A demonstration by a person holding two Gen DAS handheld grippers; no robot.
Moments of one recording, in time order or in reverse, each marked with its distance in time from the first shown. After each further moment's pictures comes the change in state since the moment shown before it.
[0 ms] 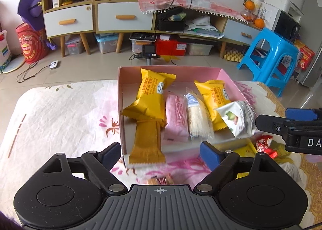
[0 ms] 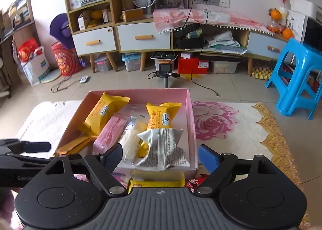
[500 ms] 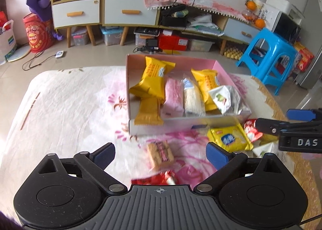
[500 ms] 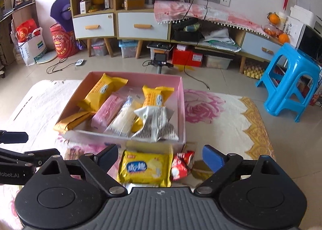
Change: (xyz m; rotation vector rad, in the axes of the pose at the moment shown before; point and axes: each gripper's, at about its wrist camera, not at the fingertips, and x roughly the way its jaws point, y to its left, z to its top) left arm -0.046 -0.001 -0.030 -0.036 0.034 0.007; right arm -0.029 0.009 -0.016 -0.068 0.071 -0.061
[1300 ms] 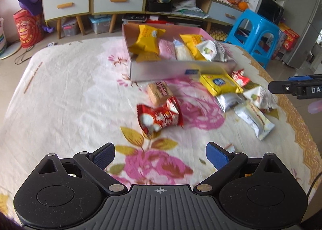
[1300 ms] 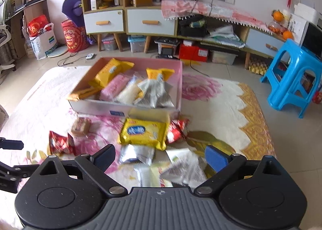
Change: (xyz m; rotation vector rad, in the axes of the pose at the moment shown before) left arm -0.028 0.017 -0.090 0.068 0.047 -0.081; right arm -0.032 -0.024 -0.051 -0.019 0.007 0.053
